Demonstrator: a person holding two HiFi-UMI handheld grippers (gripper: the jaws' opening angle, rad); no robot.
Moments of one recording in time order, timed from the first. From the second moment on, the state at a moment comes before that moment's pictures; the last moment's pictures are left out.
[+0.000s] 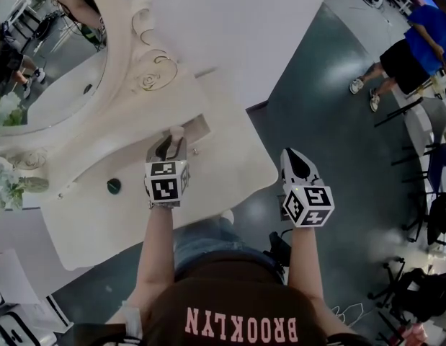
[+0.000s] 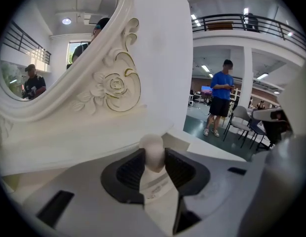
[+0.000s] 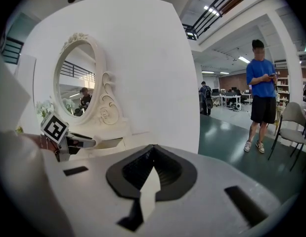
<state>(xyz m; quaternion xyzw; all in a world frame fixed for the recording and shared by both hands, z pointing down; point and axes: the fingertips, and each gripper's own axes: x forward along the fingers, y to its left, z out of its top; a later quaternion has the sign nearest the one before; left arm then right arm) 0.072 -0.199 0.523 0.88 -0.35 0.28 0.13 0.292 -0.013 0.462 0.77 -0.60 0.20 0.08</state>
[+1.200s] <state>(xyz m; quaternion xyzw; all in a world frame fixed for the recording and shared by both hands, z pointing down) -0.010 -0.180 0.510 0.84 -0.46 0.26 0.14 0.255 -0.039 0.456 0.70 -0.68 0.19 0.05</state>
